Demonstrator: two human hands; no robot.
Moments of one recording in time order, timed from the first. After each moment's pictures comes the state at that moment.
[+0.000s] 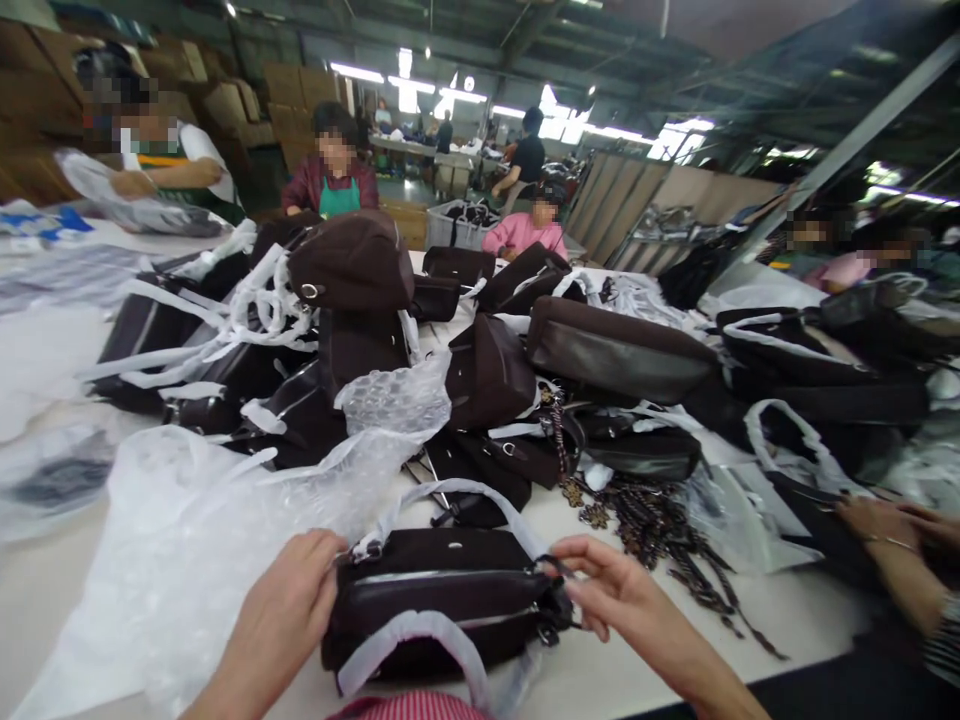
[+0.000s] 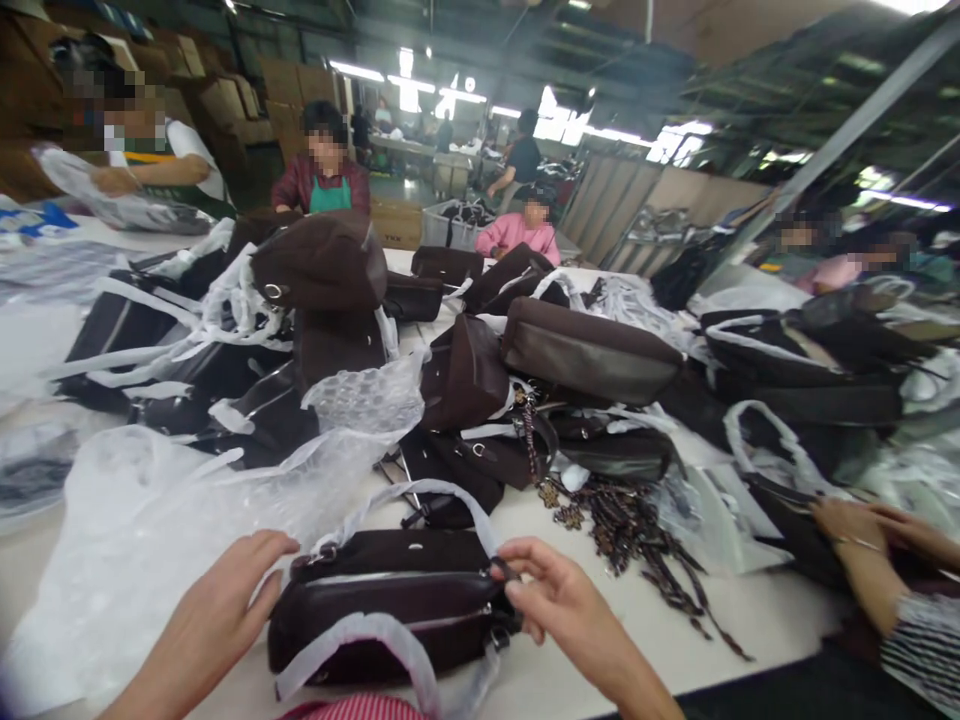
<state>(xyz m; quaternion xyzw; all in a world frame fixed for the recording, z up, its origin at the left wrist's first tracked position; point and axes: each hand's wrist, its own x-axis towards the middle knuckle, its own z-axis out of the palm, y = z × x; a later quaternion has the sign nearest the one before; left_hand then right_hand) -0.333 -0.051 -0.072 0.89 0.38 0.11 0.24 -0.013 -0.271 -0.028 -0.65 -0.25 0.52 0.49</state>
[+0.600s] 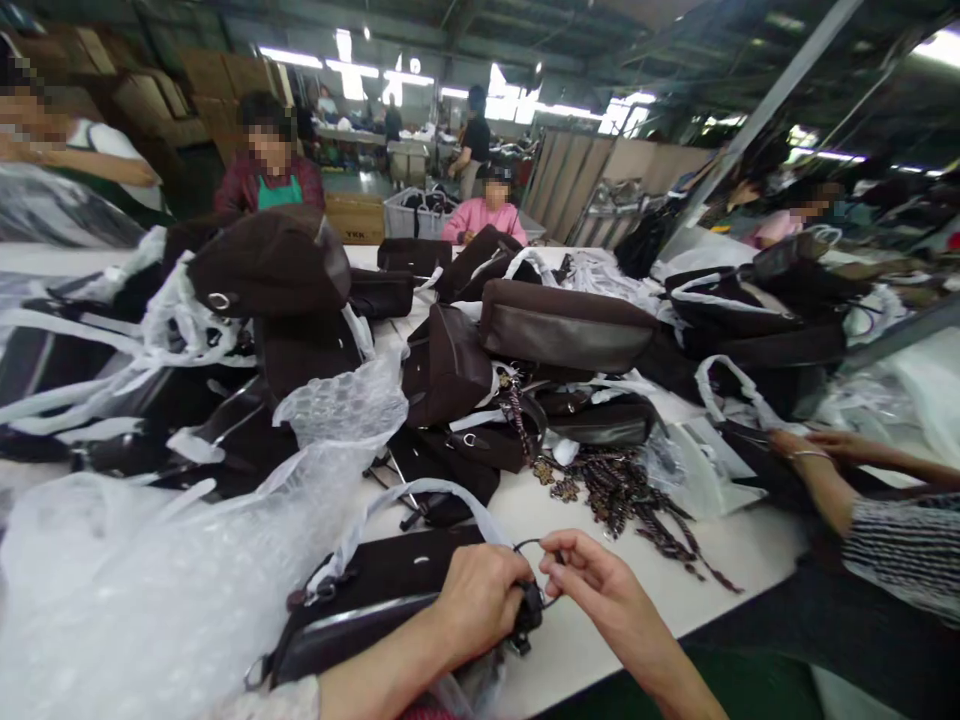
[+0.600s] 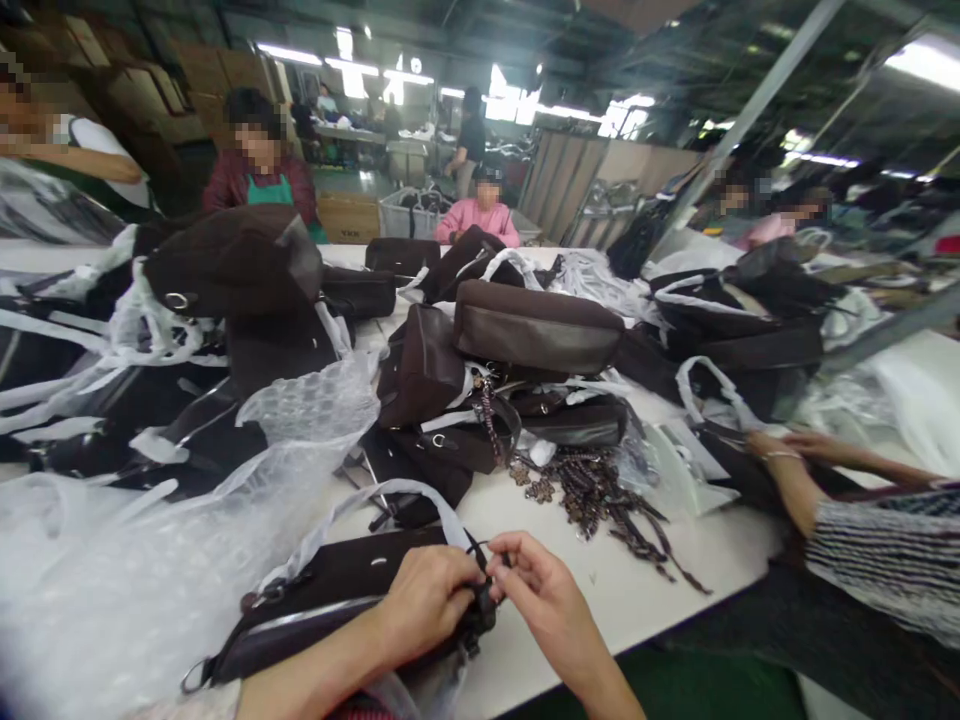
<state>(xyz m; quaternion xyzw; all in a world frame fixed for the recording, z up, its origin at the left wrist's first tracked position) -0.116 -0.152 -0.058 0.94 0.11 -0.13 0.30 -0.001 -0.300 -0.058 -0.70 -0.23 0.40 0.54</state>
